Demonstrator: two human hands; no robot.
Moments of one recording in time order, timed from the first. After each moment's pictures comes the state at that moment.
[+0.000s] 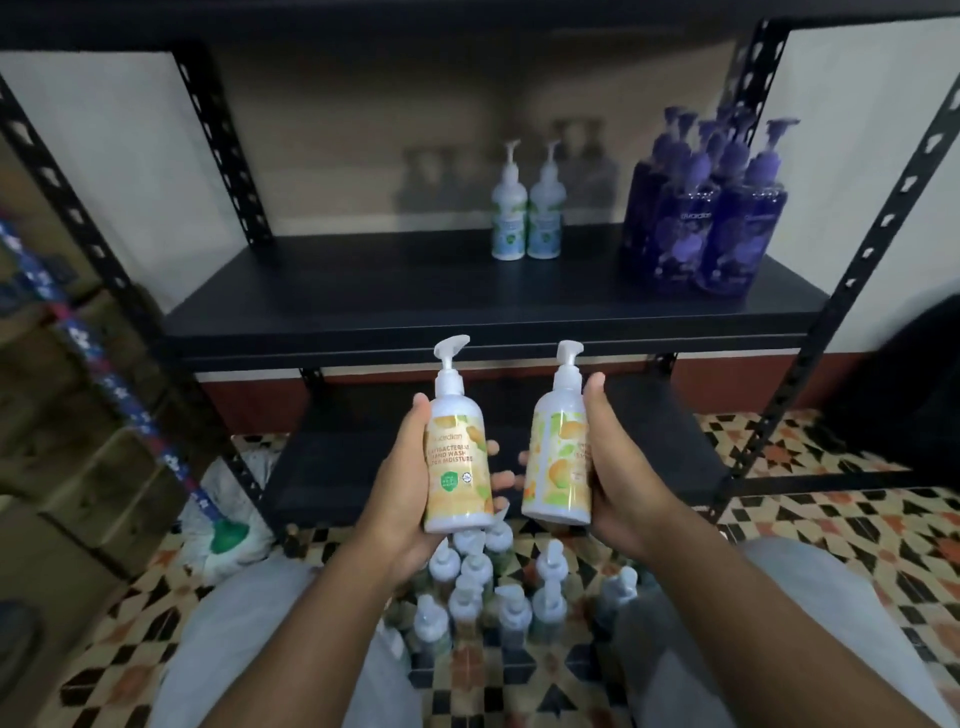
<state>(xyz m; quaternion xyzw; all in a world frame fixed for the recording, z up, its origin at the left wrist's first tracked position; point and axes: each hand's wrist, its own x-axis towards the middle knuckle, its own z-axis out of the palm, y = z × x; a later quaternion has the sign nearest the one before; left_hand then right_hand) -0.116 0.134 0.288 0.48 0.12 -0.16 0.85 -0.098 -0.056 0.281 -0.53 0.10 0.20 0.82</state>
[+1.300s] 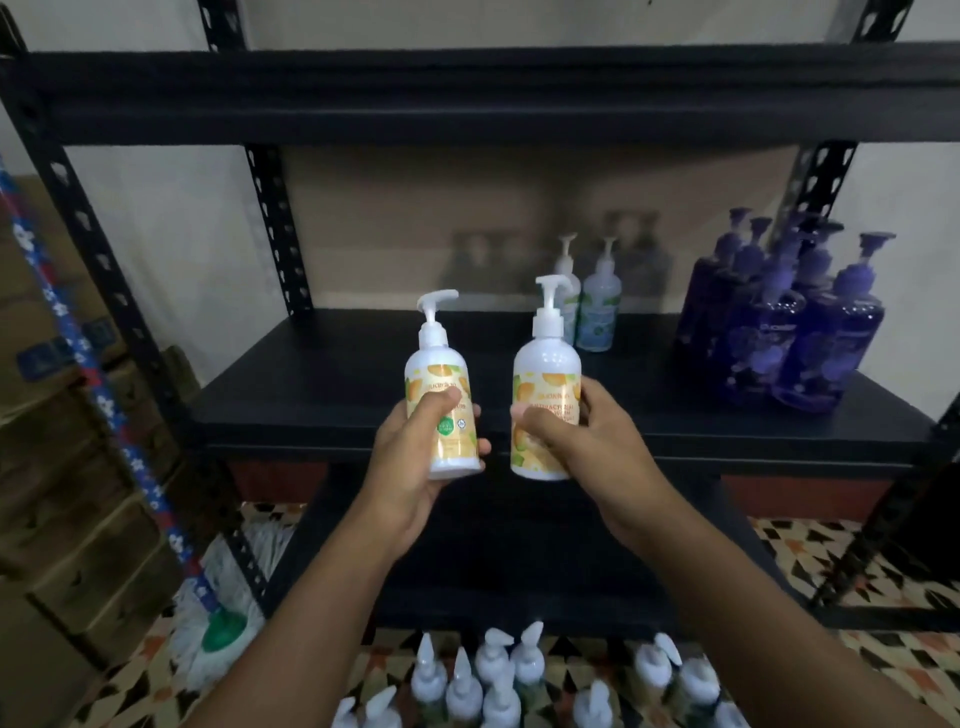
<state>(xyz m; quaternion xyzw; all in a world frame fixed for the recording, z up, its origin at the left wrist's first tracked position) 0.000 0.179 0.343 0.55 0.05 0.04 0.83 0.005 0.002 0.352 -0.70 -0.09 -0.01 0.71</state>
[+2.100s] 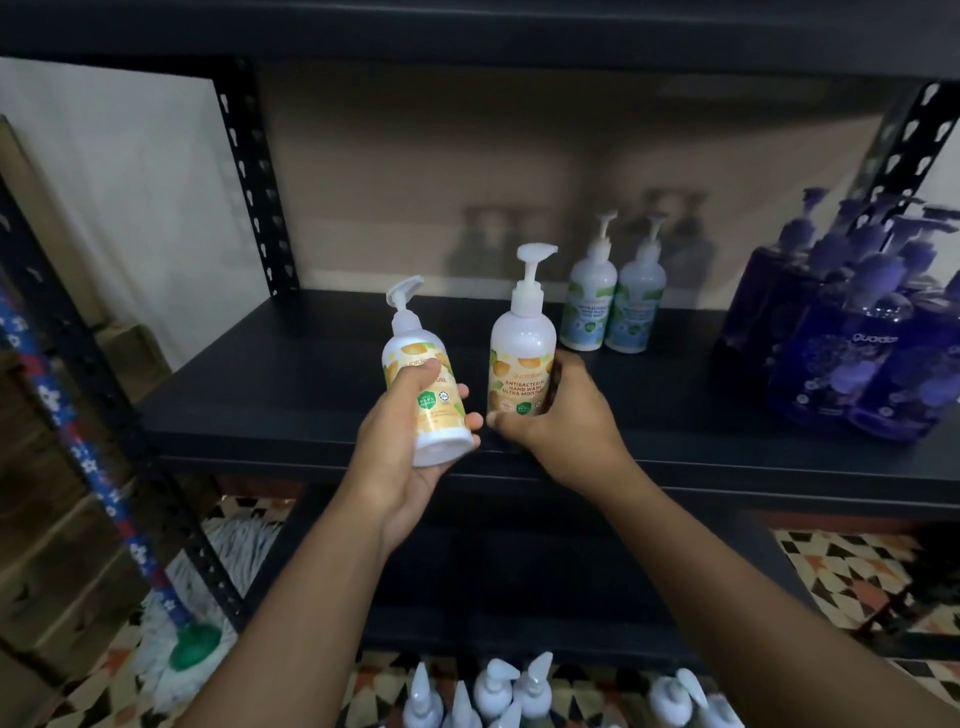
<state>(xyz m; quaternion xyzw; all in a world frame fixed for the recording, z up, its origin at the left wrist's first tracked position) 0.066 0.203 0.338 0.48 0.10 0.03 0.87 0.122 0.045 0.318 -0.86 -0.07 -0.09 0.49</state>
